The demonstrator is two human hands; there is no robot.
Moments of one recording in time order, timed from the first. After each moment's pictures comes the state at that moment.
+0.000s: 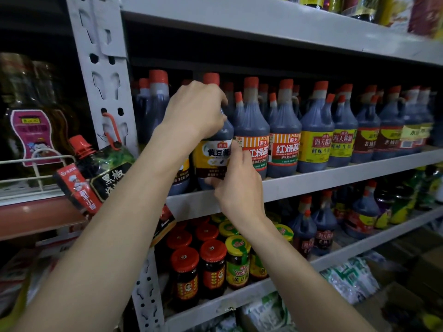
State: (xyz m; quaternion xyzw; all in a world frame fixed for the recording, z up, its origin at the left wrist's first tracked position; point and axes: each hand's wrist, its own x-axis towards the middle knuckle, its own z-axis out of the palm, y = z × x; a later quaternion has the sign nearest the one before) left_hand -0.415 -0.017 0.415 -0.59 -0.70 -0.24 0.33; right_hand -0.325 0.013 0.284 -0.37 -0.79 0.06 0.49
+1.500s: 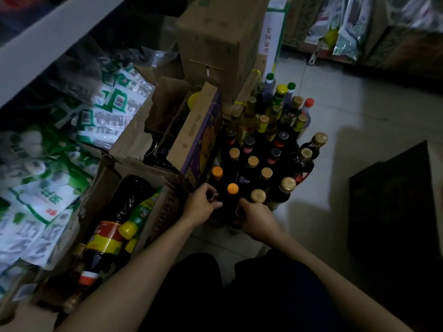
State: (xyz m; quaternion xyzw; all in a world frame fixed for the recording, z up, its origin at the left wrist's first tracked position) left_hand 0.081 0.126 -0.295 -0.67 -0.55 -0.10 -0.49; right_hand 0.245 0.020 -0.266 -0.73 -0.61 0.29 0.06
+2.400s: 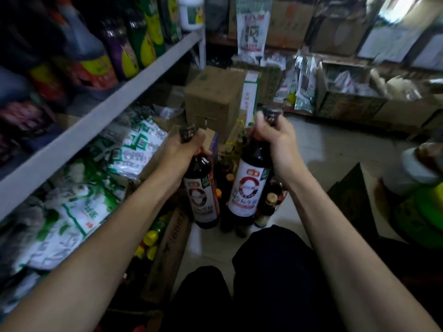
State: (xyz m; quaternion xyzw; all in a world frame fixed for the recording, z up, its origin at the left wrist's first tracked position) left_hand 0.040 0.118 -0.005 -0.60 -0.37 -0.42 -0.58; right_hand 0.216 0.016 0.039 -0.53 -0.44 0.33 0.65
